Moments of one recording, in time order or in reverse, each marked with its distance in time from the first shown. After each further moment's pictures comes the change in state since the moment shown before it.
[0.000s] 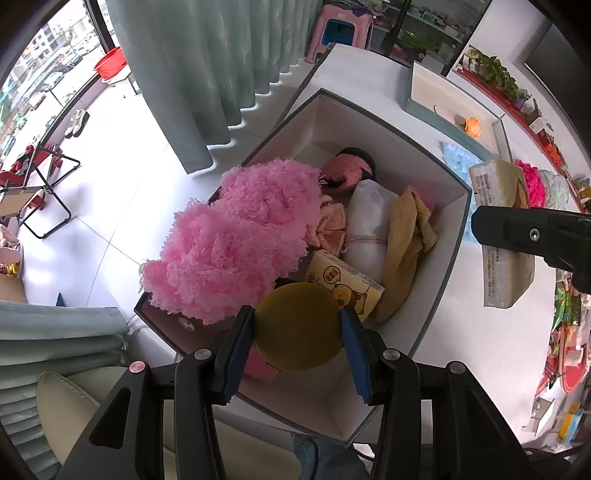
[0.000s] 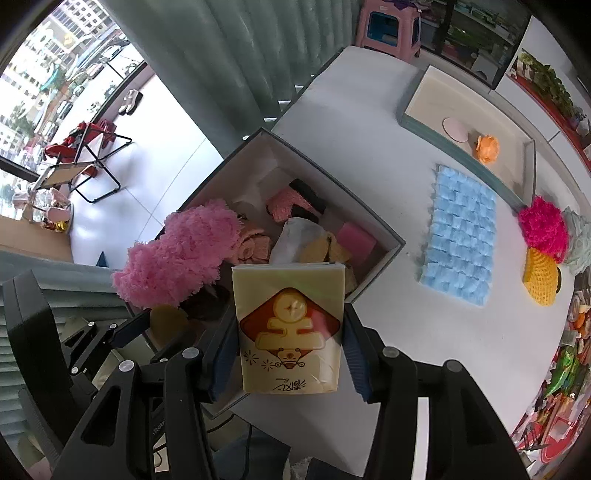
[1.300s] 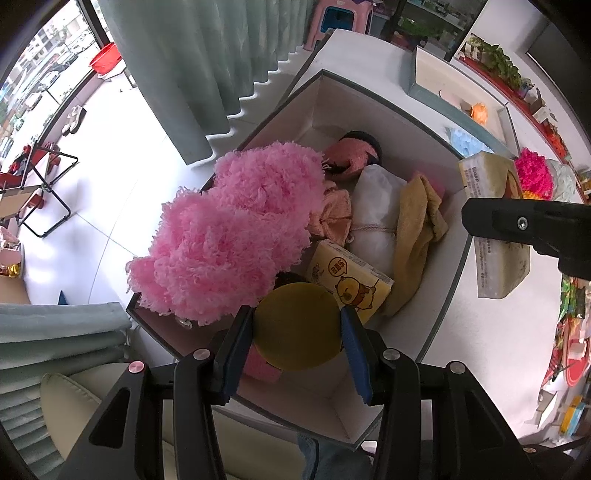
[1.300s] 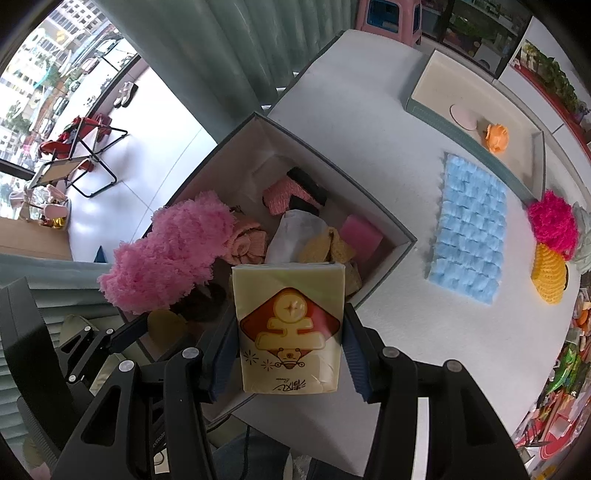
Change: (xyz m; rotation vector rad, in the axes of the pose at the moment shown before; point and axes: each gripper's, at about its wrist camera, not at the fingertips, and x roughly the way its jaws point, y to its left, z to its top) left arm 0.017 -0.002 0.003 0.019 0.052 0.014; right arm 0.017 -0.001 0.000 0.006 0.045 0.004
